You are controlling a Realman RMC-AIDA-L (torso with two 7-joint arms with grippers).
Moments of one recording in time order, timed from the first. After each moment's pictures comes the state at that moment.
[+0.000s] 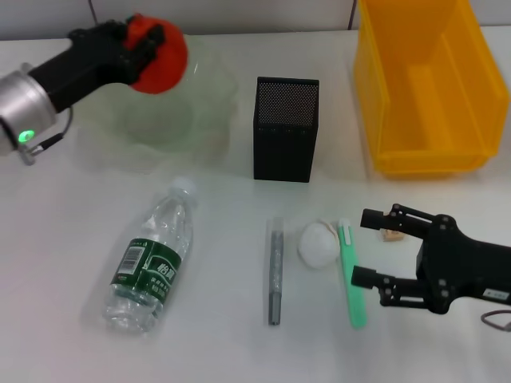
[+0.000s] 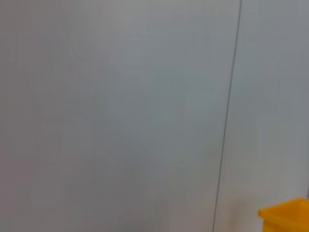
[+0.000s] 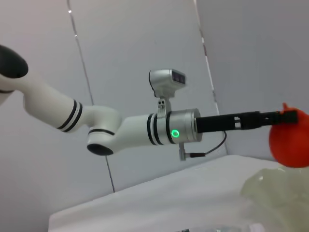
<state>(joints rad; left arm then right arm) -0.69 -2.07 0.26 0.35 1.87 1.24 -1.00 0.35 2.08 -0.68 -0.44 -1.89 -1.79 0.99</state>
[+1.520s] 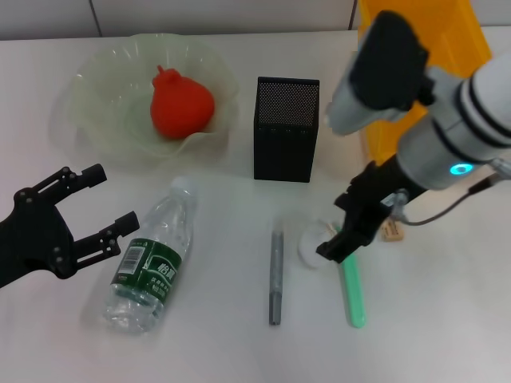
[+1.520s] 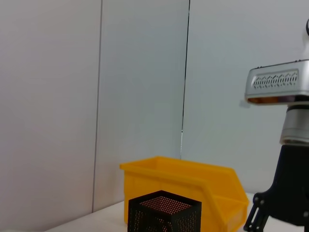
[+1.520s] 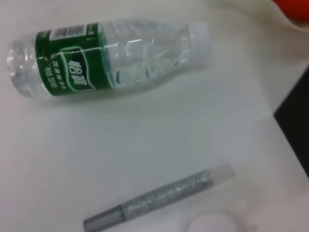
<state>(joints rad) -0.26 -2.07 0.47 0.52 1.88 1.78 -0.88 0.66 2.09 -1.62 -1.34 -2.48 -1.52 2.47</state>
